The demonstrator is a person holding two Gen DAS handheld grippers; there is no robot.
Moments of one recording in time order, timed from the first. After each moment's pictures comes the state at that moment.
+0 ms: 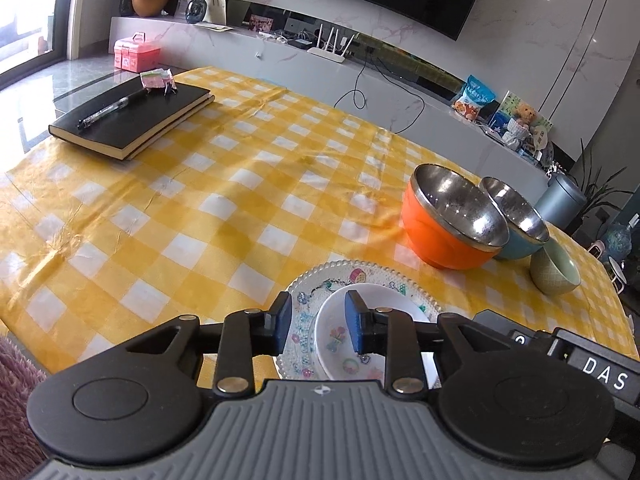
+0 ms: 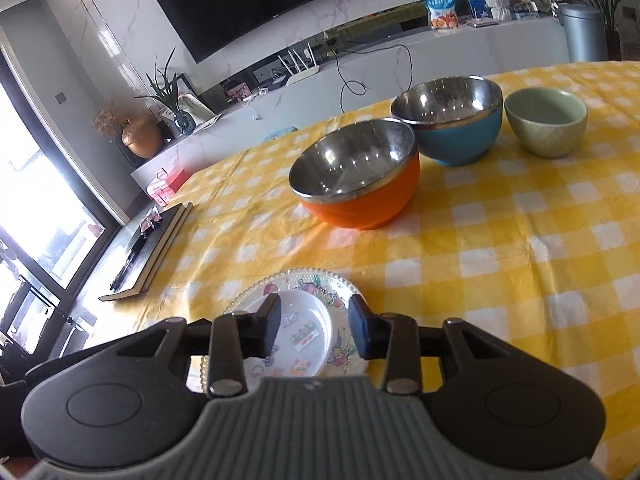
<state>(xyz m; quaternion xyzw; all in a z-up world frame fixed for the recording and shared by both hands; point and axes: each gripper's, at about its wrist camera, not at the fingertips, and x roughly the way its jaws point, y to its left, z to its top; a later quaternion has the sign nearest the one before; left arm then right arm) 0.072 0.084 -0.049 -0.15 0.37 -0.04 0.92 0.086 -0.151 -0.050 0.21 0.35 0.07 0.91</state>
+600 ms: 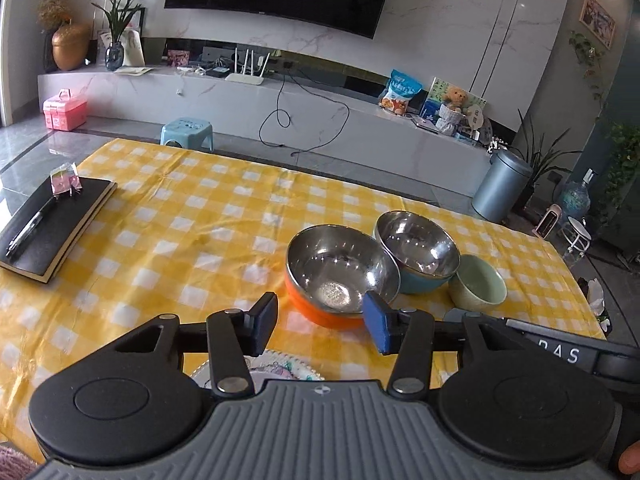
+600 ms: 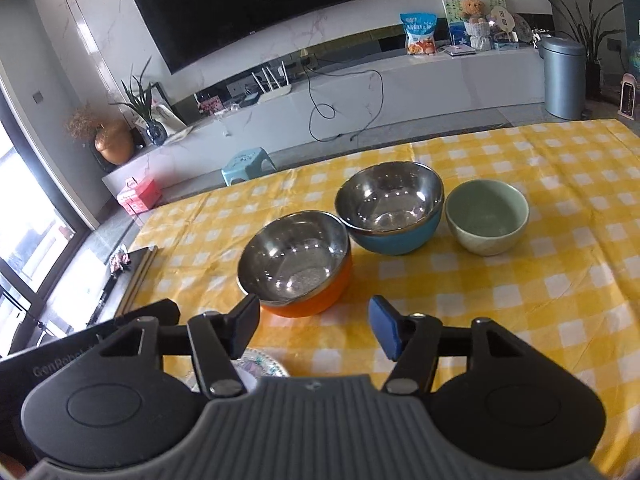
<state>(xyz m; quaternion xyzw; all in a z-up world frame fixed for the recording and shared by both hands) 0.123 0.011 0.031 -0.08 0.36 -0.12 0.92 0.128 -0.215 0.019 0.18 0.37 0.03 0.91</state>
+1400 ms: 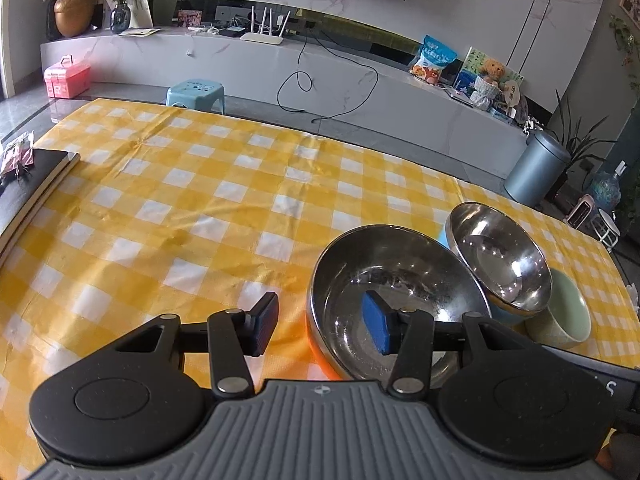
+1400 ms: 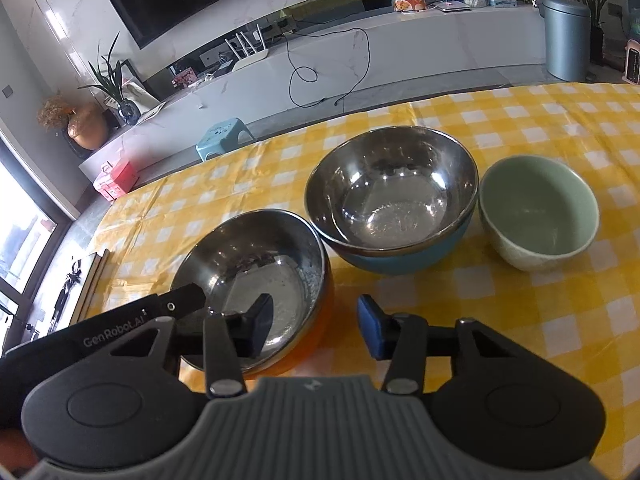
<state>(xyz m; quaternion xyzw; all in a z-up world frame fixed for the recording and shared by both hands) 0.228 -0.007 -0.045 -0.08 0.40 -0.10 0.91 0.229 -0.217 -0.048 0.20 0.41 0.02 0.89</state>
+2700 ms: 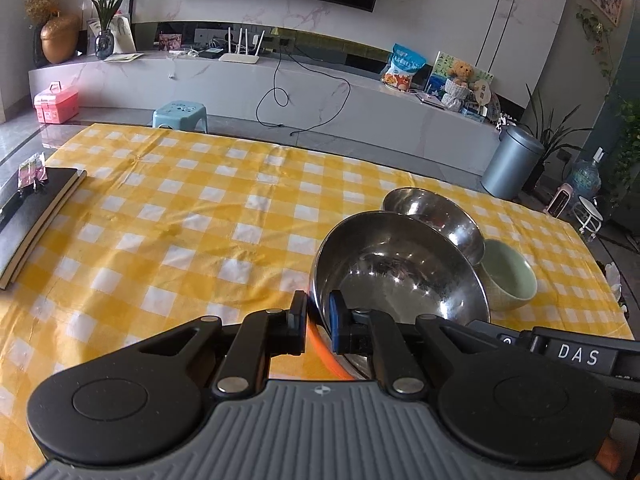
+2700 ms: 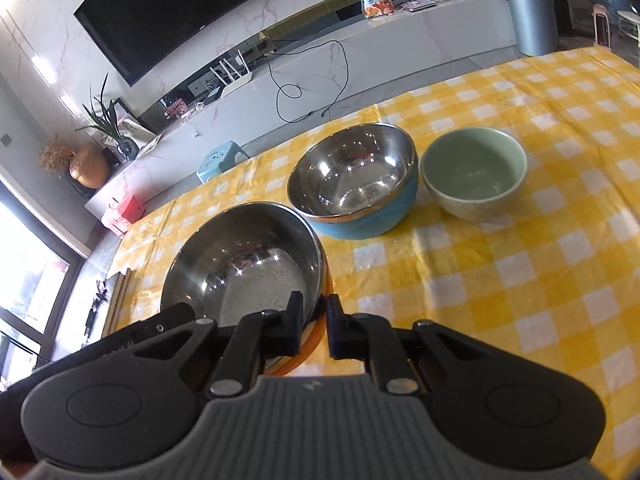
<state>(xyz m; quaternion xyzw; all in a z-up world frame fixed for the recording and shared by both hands) 0.152 -0.022 -0.007 -0.06 0.38 -0.12 0.92 0.156 -0.239 -0.021 0.26 0.39 0.00 0.88</state>
